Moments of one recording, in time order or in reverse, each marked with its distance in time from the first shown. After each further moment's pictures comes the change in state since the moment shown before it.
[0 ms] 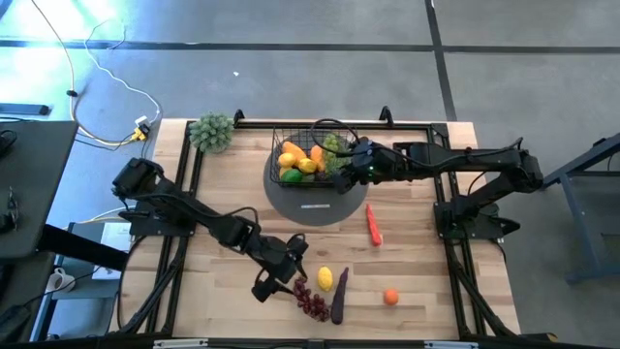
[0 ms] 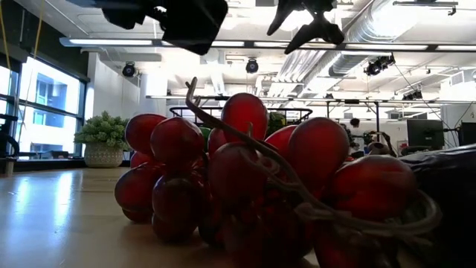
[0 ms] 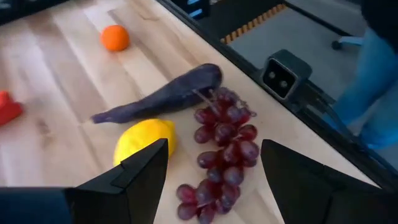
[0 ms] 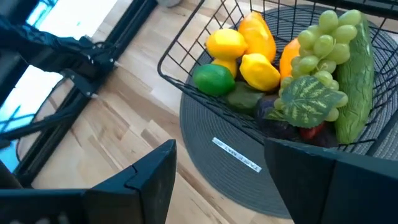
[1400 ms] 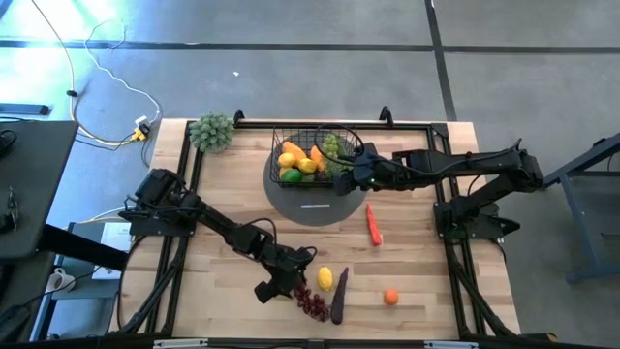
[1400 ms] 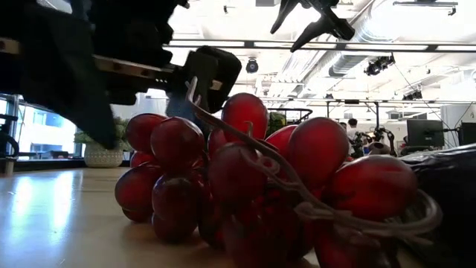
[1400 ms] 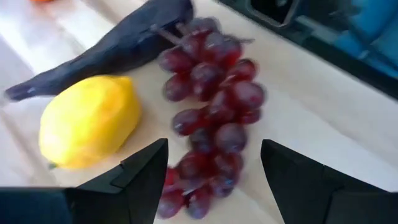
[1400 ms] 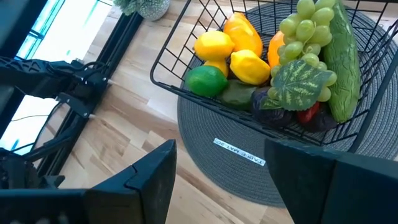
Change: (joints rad) left arm 0.012 0.206 0.000 0.059 0.091 0.174; right arm 0.079 0.000 0.000 -0.034 0.127 0.190
